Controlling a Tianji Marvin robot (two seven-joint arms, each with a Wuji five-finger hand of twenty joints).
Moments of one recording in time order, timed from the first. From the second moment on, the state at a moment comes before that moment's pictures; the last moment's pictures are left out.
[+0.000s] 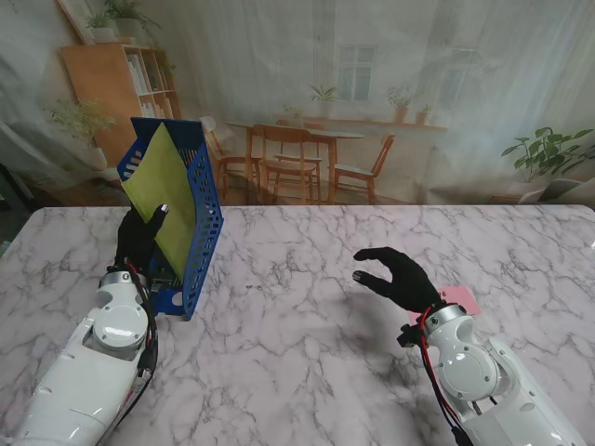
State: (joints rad) left arm 1.38 -1.25 -1.38 -1.26 0.13 -0.24 0.40; right arm -1.62 -1.13 1.31 -1.57 -0.47 -0.20 -0.08; left_hand 1.17 -0.03 0.00 0.02 0.46 0.31 0.24 0.47 0.52 0.28 0.26 0.30 0.44 0.27 0.39 0.40 0.23 0.14 0.89 0.43; right_hand 0.44 -0.24 0.49 -0.06 0.52 0.08 0.41 0.45 0.48 0.21 0.47 0.28 0.46 0.21 0.11 0.24 0.14 0.34 0.45 0.60
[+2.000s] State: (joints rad) left arm 1.53 -1.16 -1.35 -1.94 -0.21 -0.16 0.02; right arm -1.63 -1.13 1.33 -1.57 -0.49 -0.24 -0.11; left_hand 1.22 -0.11 0.17 -0.03 0.61 0.19 0.64 0.52 0.83 0.19 0.41 0.37 0.75 0.25 0.57 0.47 0.45 0.19 1.15 0.49; right_hand 0.39 -0.32 0.48 -0.06 0.26 0.07 0.36 0.44 0.33 0.19 0.46 0.27 0.46 0.21 0.11 0.24 0.13 0.34 0.47 0.60
